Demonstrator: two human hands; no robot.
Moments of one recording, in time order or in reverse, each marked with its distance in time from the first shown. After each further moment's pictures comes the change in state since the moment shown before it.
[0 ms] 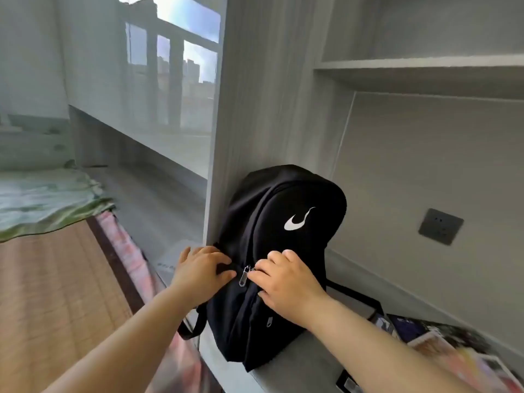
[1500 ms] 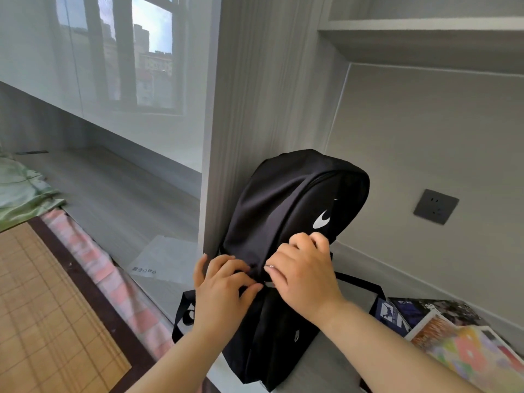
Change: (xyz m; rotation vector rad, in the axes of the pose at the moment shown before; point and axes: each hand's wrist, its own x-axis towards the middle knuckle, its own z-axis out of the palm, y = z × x) left_hand 0.026 -0.017 0.042 -0.259 0.396 0.293; right_hand 0.054 -0.011 0.030 0.051 0.060 0.397
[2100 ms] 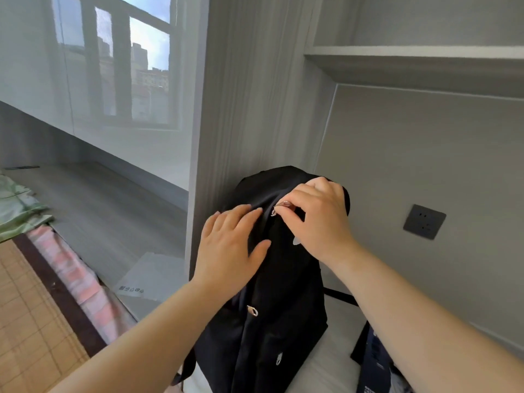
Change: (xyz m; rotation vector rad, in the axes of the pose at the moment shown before) left_hand 0.074 0.039 -0.037 0.011 0.003 0.087; right_hand 0.069 0.053 -0.035 0.227 0.178 0.132
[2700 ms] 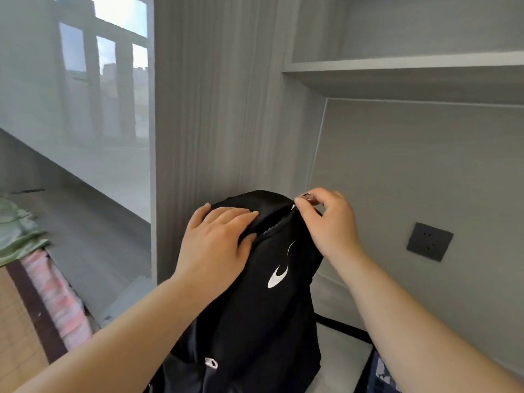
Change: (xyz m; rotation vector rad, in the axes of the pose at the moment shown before) left_hand 0.062 0.035 0.000 0.181 0.003 0.064; right_hand 0.027 0.086 0.007 0.445 0.135 0.442
